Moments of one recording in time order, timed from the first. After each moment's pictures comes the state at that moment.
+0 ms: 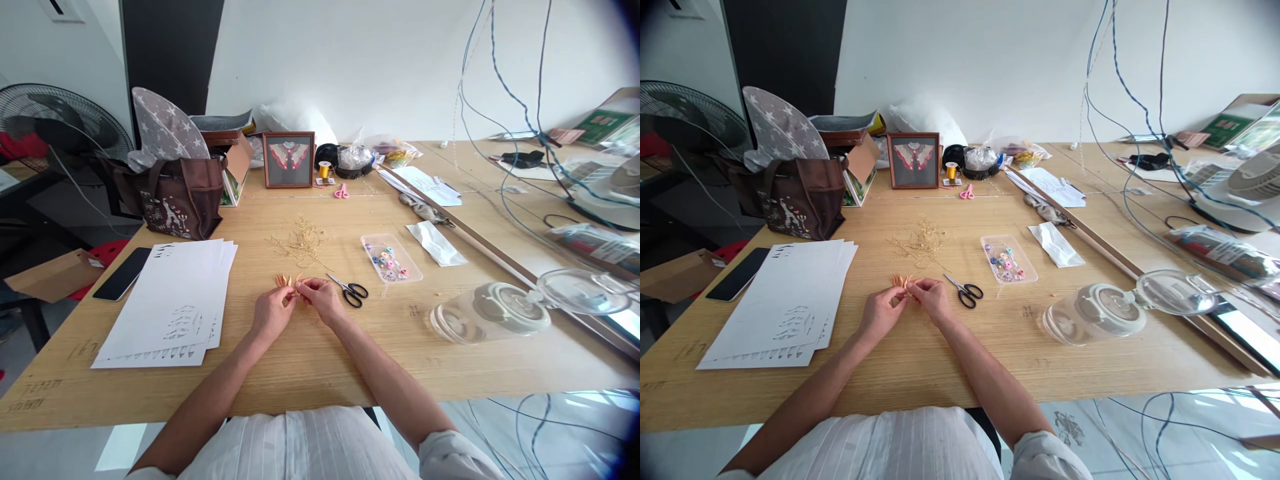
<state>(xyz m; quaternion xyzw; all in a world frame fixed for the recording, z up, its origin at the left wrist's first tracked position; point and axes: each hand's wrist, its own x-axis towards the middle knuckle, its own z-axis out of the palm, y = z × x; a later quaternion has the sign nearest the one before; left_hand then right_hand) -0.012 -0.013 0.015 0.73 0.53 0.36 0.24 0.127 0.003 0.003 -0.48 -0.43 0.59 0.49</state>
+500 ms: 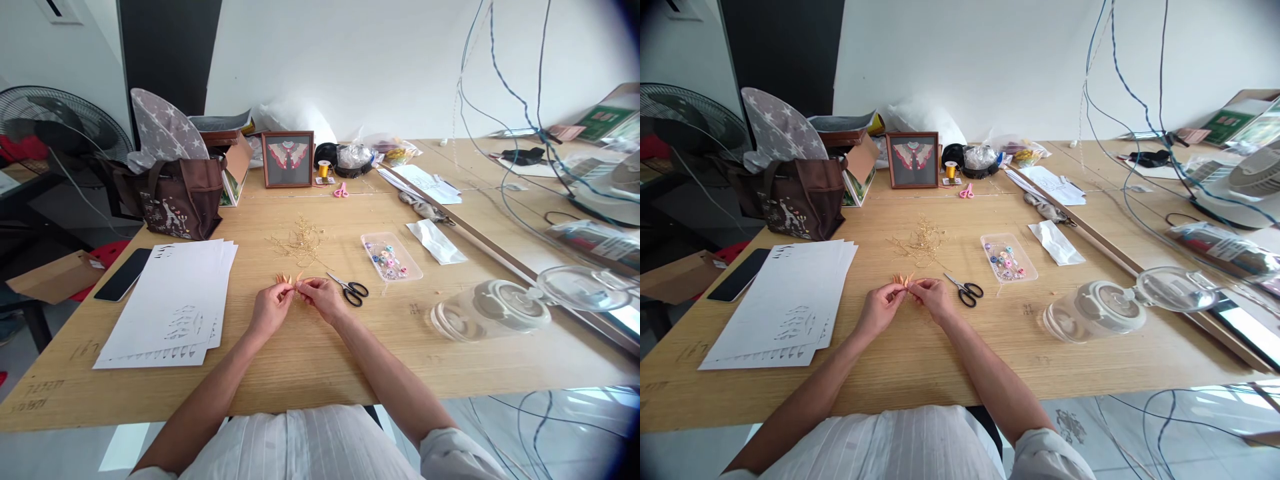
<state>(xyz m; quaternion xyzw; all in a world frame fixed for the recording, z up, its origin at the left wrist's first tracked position) -0.015 -0.009 0.023 0.69 0.52 0.37 0.33 0.129 0.002 0.009 -0.47 -0.39 0.64 0.47</state>
